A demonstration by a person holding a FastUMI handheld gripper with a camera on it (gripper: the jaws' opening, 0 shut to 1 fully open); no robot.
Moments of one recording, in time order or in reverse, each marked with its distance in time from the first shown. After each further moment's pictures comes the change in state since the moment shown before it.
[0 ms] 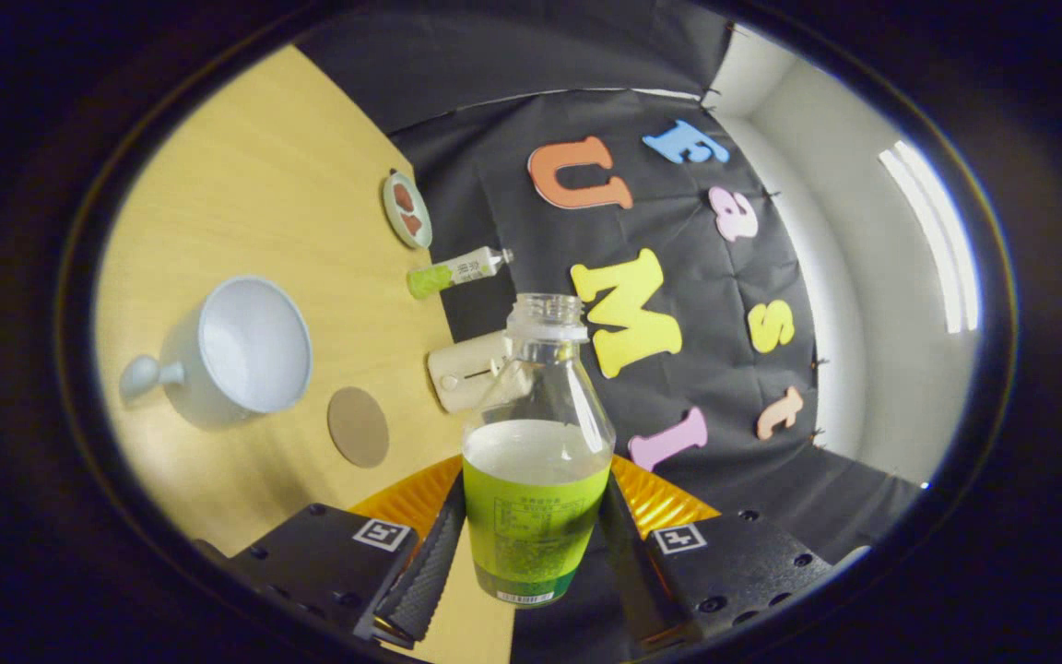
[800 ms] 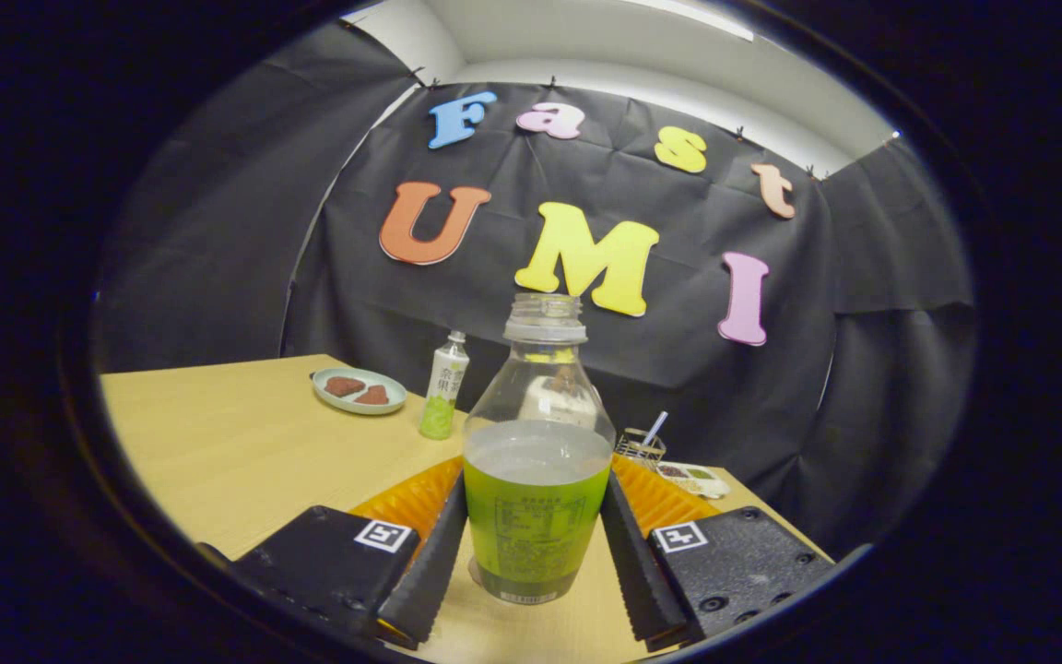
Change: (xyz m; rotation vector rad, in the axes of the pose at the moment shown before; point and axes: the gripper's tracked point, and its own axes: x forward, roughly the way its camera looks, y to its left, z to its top) arm 0.075 0.040 0.058 0.866 -0.049 0.208
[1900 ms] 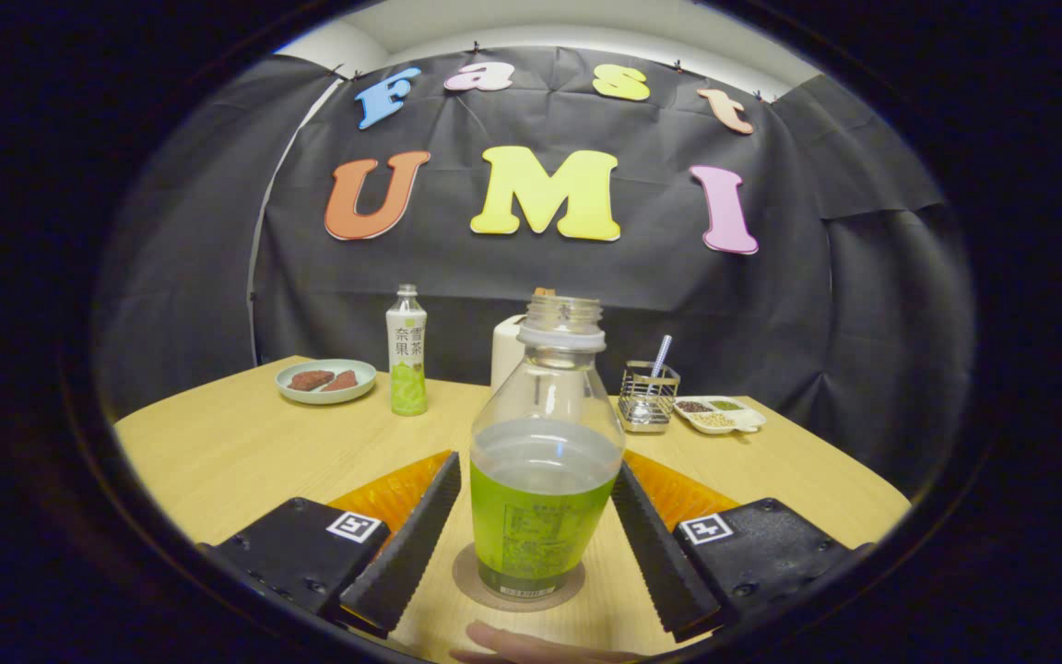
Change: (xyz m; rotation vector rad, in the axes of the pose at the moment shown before) arm 0.058 -0.021 -0.054 0.203 0.114 -0.010
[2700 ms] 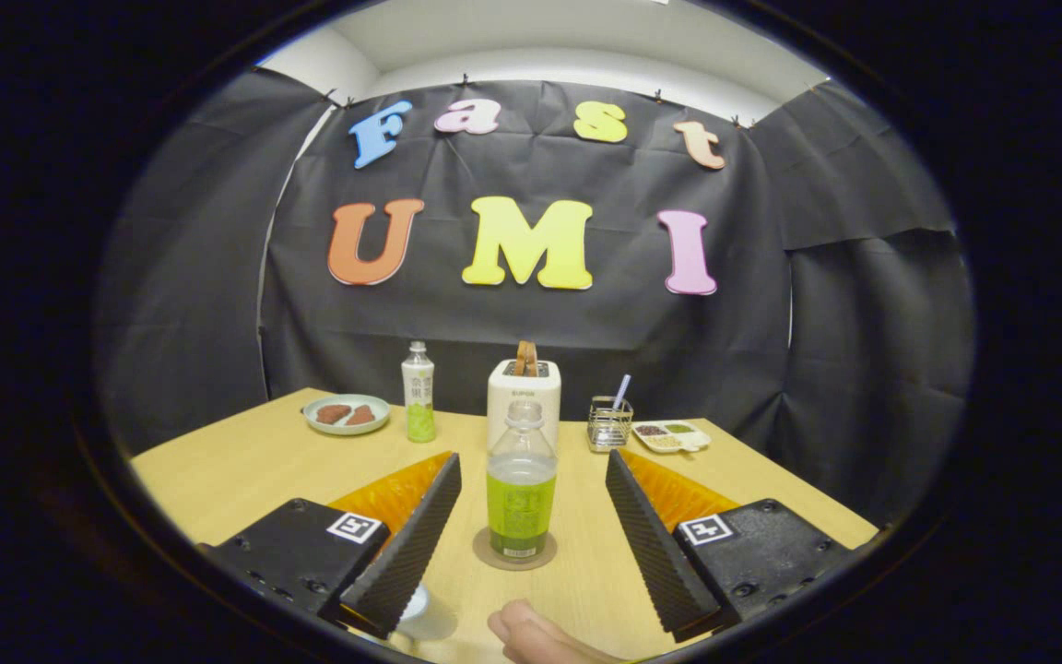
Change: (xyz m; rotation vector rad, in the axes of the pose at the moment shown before) arm -0.144 -0.011 0.051 0.041 -0.063 -0.036
